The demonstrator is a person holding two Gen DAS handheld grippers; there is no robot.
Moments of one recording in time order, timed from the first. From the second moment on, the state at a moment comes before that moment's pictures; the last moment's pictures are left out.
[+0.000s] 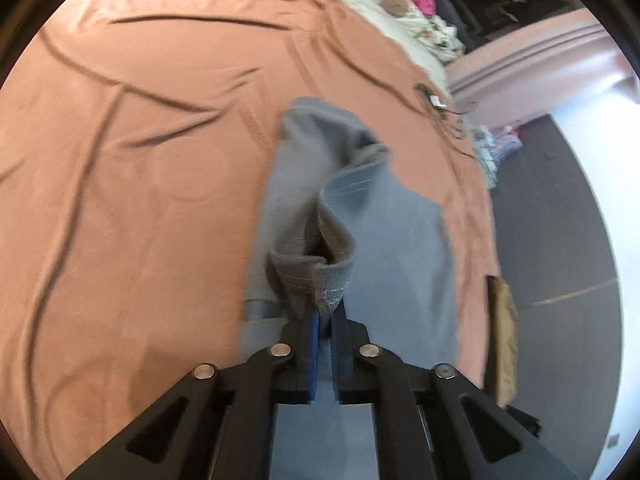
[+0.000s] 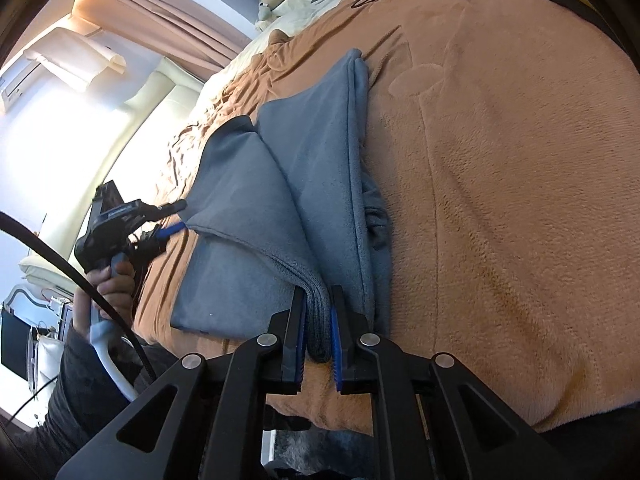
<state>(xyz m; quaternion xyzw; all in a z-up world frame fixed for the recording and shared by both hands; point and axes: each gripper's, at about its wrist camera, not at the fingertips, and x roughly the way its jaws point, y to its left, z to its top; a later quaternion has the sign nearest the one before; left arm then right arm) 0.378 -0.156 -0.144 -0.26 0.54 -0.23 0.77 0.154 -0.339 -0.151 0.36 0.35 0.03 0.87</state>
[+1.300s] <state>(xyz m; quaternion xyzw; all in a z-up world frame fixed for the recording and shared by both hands) 0.507 -0.408 -0.087 -0.09 0.54 -0.32 0.77 0.153 -0.341 -0.161 0.37 0.34 0.05 0.87</state>
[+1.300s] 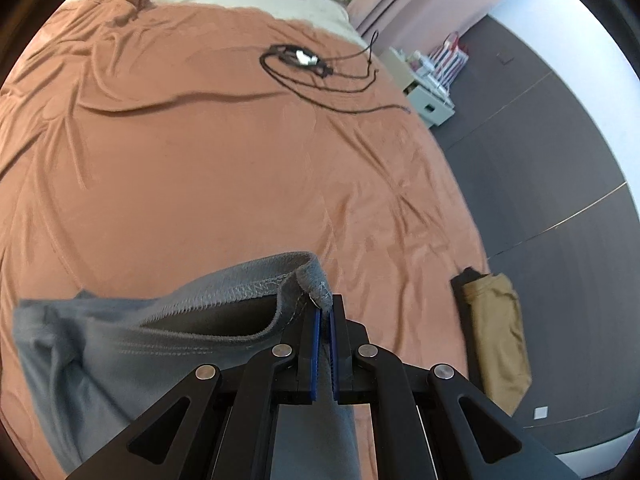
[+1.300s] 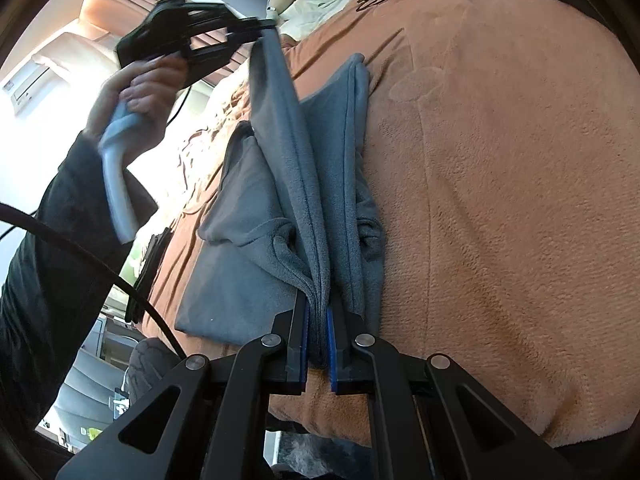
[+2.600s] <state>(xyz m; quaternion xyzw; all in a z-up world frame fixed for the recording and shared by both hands) 0.507 -0.286 -0.091 -0.10 0.56 -0.25 0.78 0.153 -0.355 -0.169 0.39 0.34 0.05 0.85</state>
